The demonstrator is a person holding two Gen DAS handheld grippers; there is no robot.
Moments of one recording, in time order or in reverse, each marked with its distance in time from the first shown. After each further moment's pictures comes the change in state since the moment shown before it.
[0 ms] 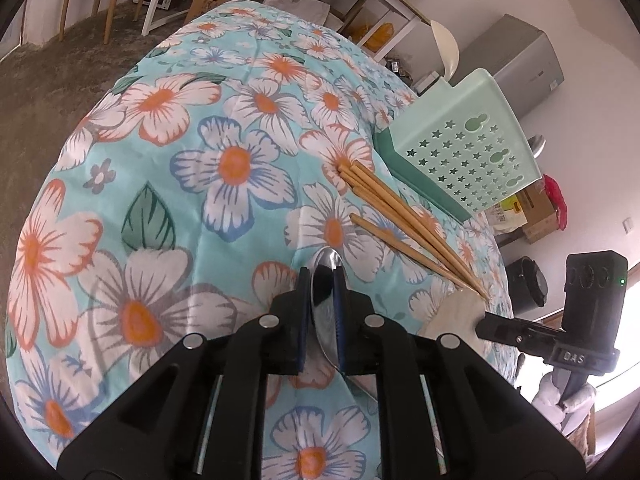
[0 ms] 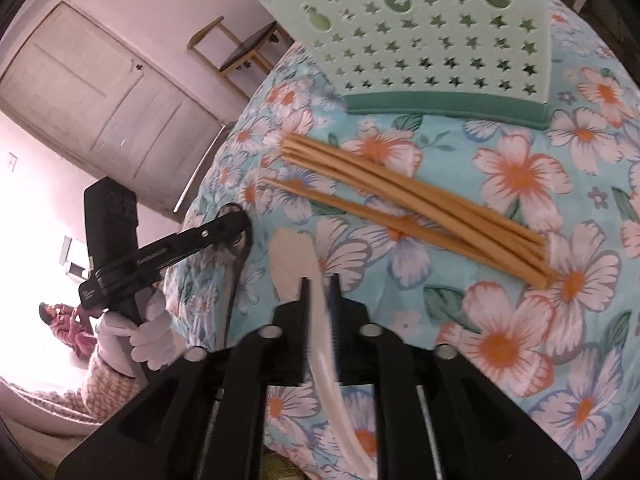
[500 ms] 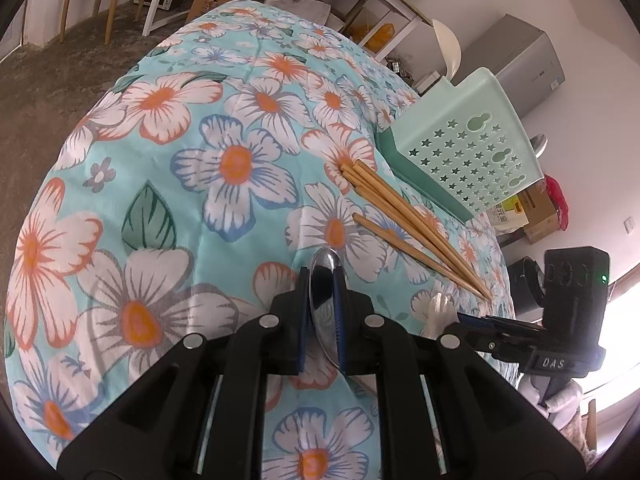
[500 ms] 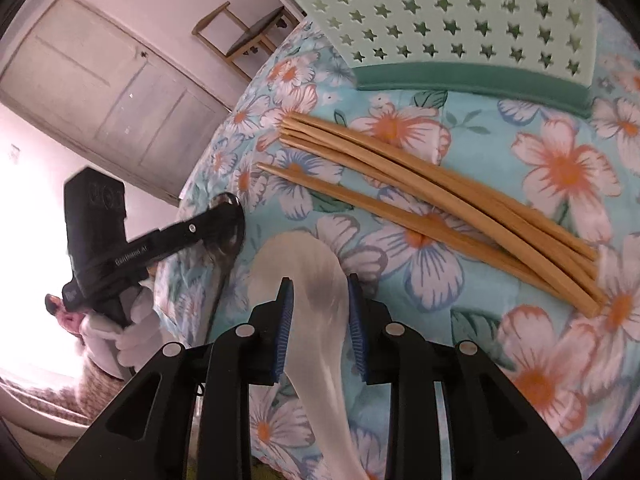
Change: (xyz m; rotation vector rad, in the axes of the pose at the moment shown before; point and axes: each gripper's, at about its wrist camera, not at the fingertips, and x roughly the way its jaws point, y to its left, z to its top) left arm 0.000 0.000 -0.001 -0.005 -0.003 0.001; right arm 0.034 -0.012 0.007 0.004 0.047 0.059
